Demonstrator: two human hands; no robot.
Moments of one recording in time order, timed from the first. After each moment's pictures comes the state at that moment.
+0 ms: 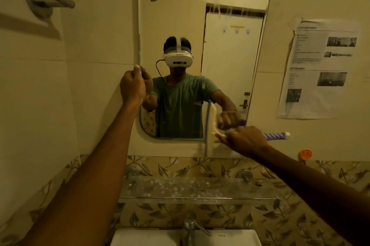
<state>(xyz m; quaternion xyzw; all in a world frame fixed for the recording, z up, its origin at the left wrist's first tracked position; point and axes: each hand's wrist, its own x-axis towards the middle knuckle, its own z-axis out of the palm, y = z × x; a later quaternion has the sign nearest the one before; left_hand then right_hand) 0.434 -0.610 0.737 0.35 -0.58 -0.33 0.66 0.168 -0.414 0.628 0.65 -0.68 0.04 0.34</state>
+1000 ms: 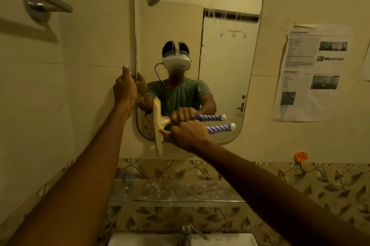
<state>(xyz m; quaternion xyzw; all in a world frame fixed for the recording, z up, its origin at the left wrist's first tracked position) 0.445 -0.611 0.738 0.36 -0.58 -0.37 0.63 0.291 -0.485 0.649 0.69 -0.61 0.04 0.38</state>
